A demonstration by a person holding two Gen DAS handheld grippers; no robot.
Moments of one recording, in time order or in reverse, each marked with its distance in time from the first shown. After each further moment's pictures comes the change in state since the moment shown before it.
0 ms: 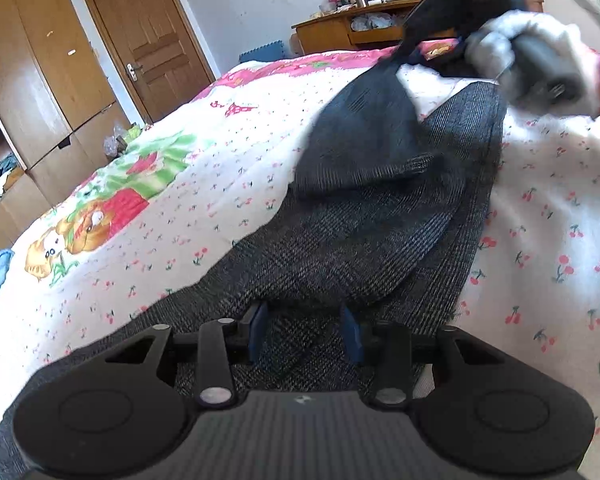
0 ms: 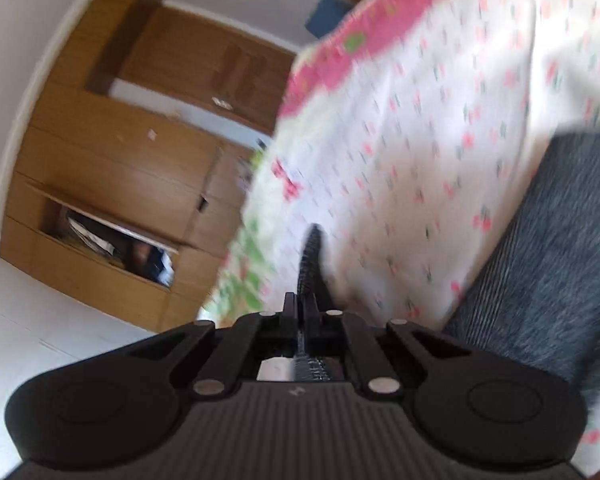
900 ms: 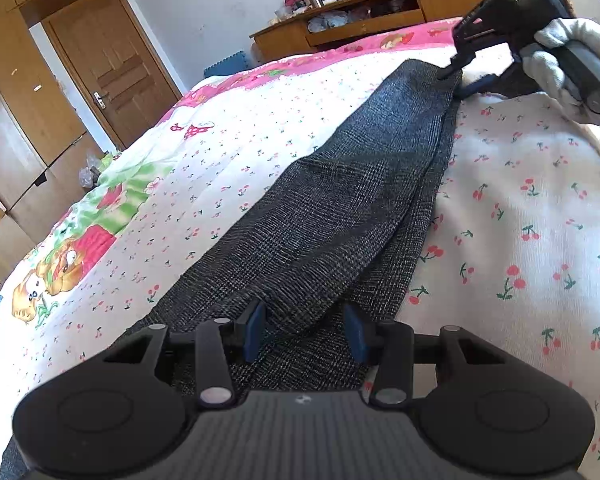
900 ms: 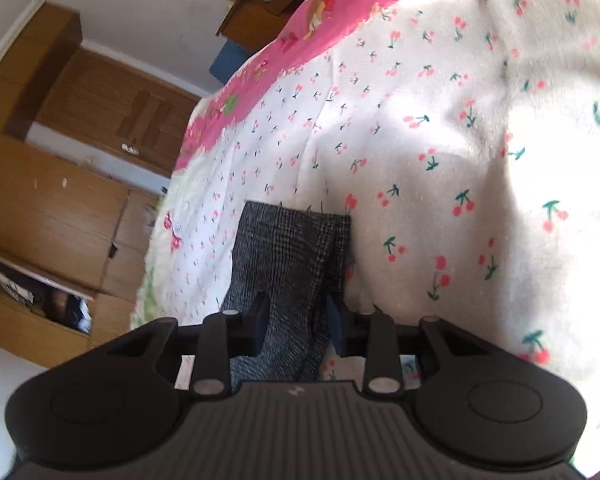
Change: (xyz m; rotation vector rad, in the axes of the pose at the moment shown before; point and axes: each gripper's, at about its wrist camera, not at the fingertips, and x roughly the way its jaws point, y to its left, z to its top) left arm 0.005 -0.038 0.012 0.116 -0.015 -0.036; right arm -0.081 -0.064 0.014 0.056 -0.083 -0.334
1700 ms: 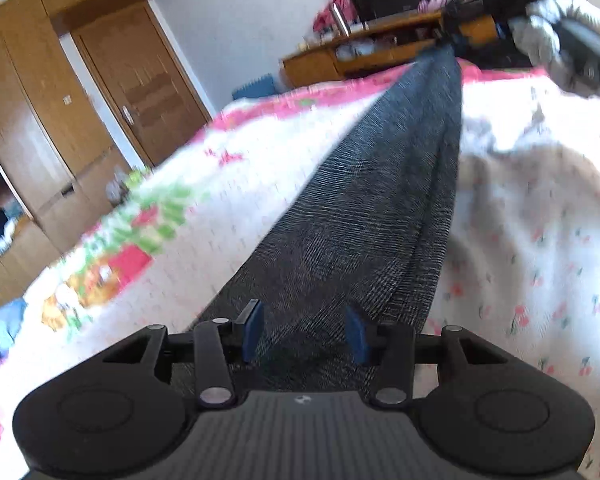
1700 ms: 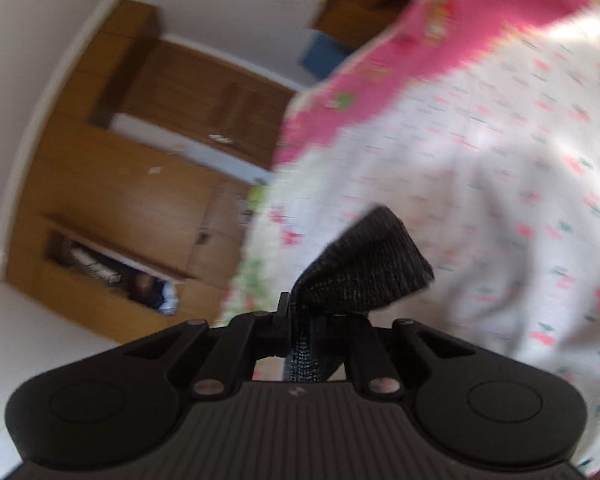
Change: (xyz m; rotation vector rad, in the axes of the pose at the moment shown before) left arm -0.035 0.013 0.018 -0.018 -0.090 0.086; right arm -0.040 0.083 0.019 -0.047 0.028 0.368
